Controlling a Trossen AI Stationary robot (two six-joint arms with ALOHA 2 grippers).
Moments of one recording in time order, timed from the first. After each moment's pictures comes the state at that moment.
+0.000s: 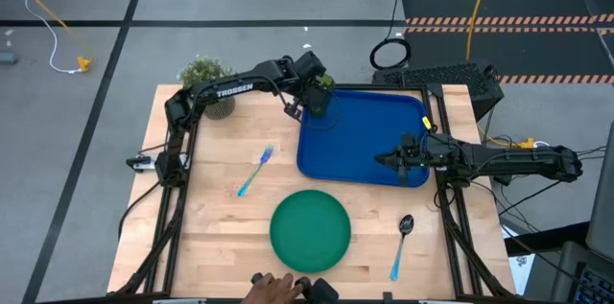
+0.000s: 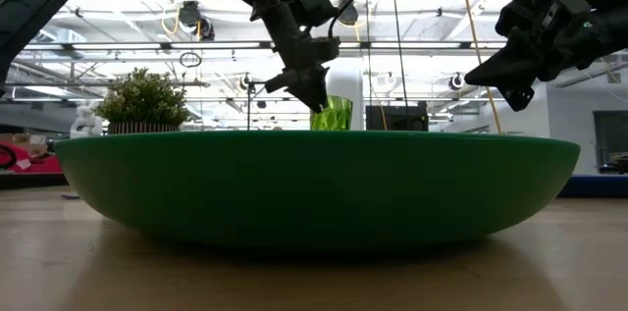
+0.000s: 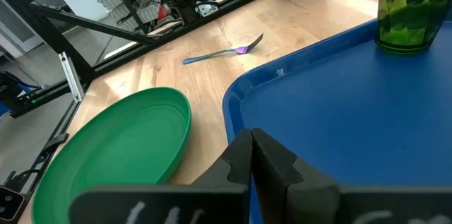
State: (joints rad) left arm 0.47 2.04 1.84 -0.75 -0.06 1.17; right arm -0.11 0.47 0.15 0.01 -0.03 0.41
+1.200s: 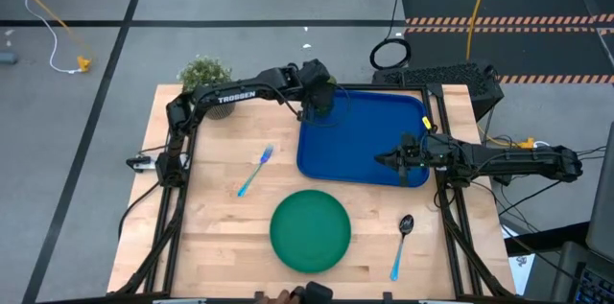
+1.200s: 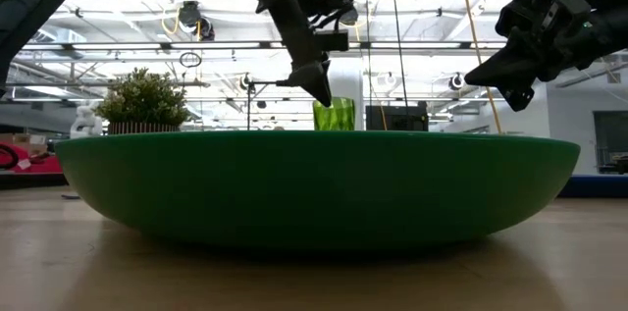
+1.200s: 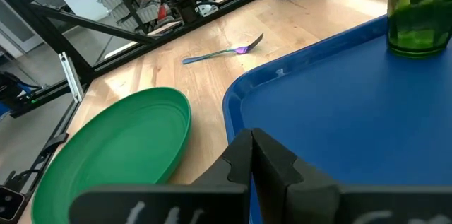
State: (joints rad) left arm 0.40 2.04 1.84 -0.69 -0.24 0.74; right arm -0.11 0.47 0.15 0.01 -0.03 0.41
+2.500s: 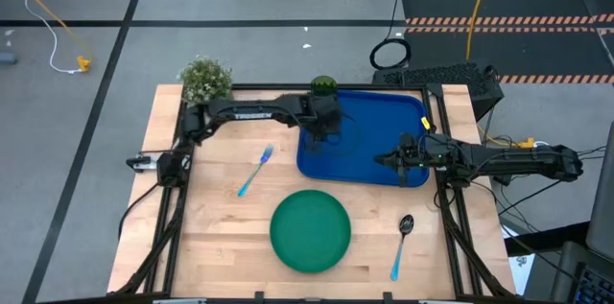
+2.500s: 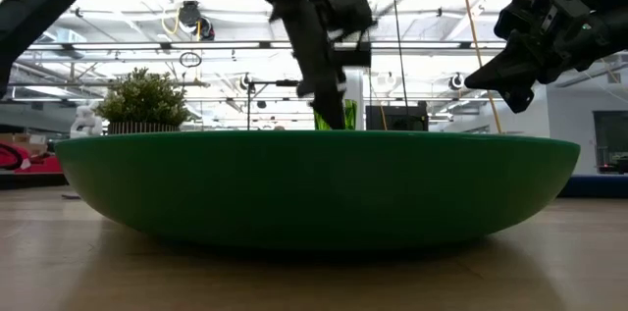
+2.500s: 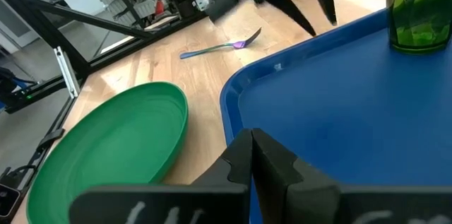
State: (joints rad) left arm 0.25 2.16 1.83 -0.80 -0.12 0.52; right arm -0.11 0.49 0.15 0.01 -0.03 0.41
